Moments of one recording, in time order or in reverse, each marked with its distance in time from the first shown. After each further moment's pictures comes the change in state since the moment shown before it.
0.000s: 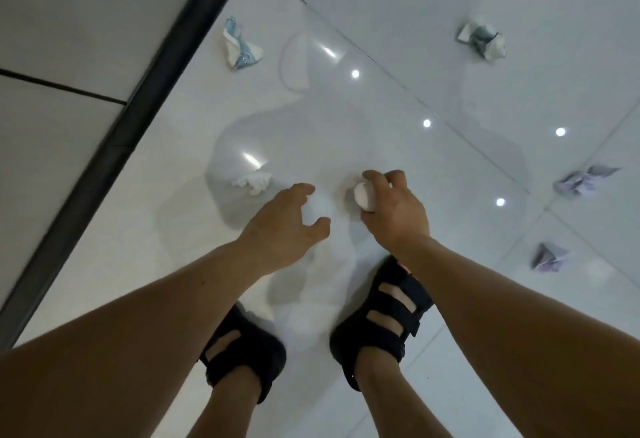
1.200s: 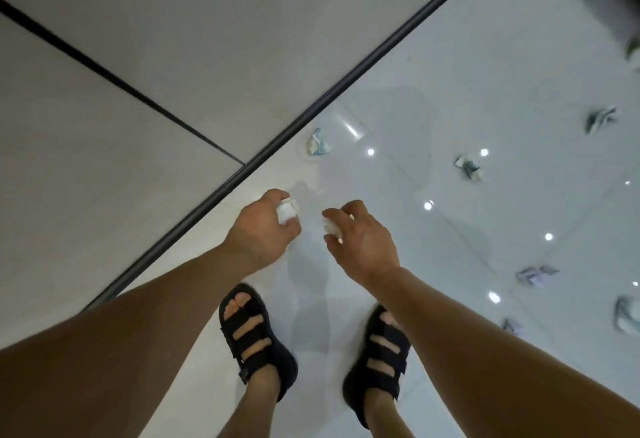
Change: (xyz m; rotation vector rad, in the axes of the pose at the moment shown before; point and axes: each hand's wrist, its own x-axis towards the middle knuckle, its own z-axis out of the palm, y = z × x) left_hand -0.115 0.018 -0.152 -0.160 0.343 -0.046; right_hand -0.065 -0.175 -0.097 -0.106 0.042 -0.398
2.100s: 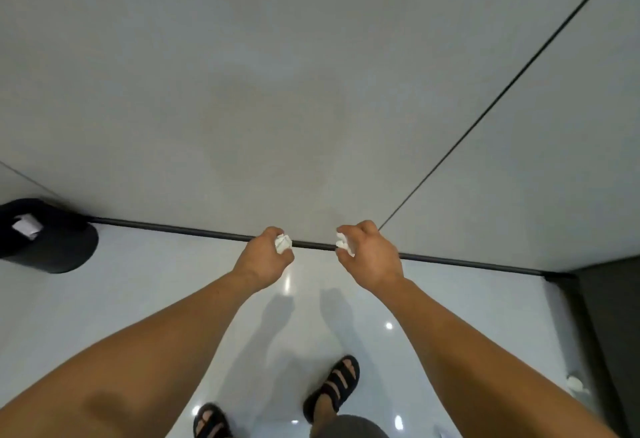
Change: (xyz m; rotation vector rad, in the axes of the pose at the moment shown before) left_hand -0.567 0.017 -0.194 -0.574 0.670 -0.309; right_hand -0.324 -0.375 -0.297 -0.348 -0.145 -0.683
